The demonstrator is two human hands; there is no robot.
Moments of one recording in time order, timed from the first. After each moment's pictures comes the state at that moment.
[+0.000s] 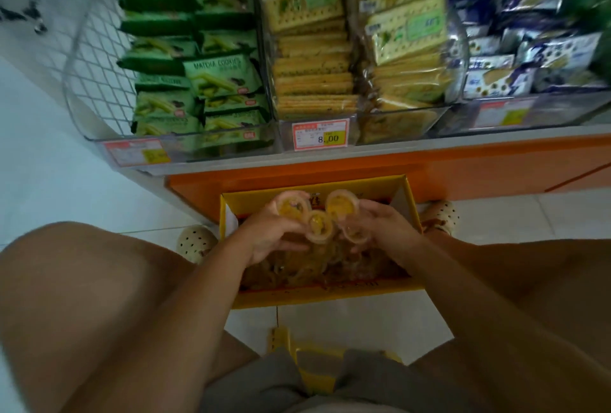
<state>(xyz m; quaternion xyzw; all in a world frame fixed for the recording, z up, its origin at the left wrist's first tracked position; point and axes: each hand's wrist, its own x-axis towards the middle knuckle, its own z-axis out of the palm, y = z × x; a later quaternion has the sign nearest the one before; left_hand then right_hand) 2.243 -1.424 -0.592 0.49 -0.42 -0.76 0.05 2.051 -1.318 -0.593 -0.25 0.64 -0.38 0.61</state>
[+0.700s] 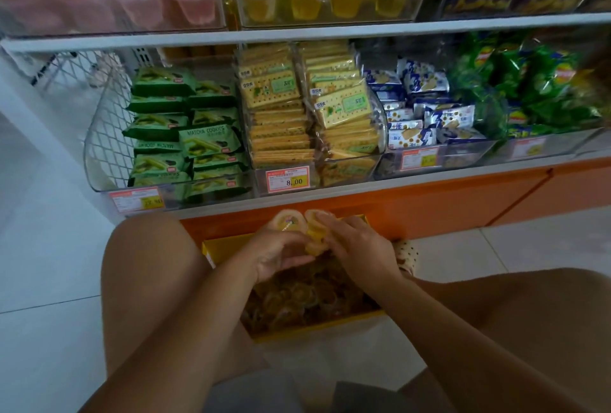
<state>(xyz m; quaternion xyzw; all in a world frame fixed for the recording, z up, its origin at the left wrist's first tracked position) 2.207 -1.400 -0.528 0.44 -0.36 -0.81 0.11 2.064 -1.285 -0.541 -0.59 0.78 -0.21 0.08</state>
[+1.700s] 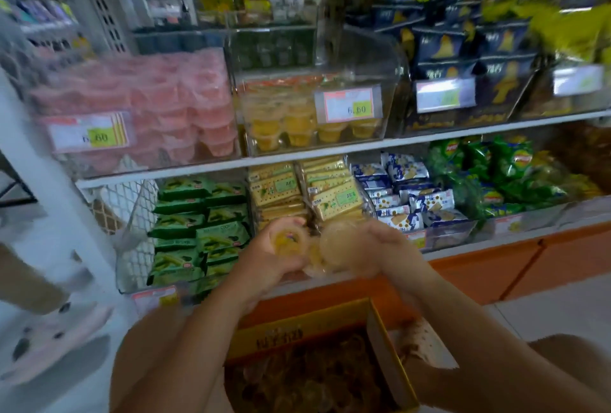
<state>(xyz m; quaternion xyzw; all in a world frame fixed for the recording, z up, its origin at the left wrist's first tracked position) 2.211 -1.414 -0.391 0.37 -0.65 -0.63 0.23 2.037 -1.299 -0.386 -0.35 0.66 -0.53 0.41</state>
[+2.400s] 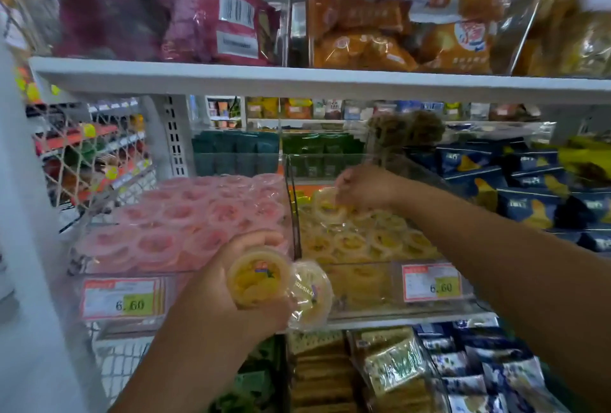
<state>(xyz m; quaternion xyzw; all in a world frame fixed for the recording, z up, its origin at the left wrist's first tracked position) 2.252 -1.497 -0.208 0.31 -0.74 -0.41 0.43 1.986 -1.573 -0.152 -0.61 0.75 -0.22 0.13</state>
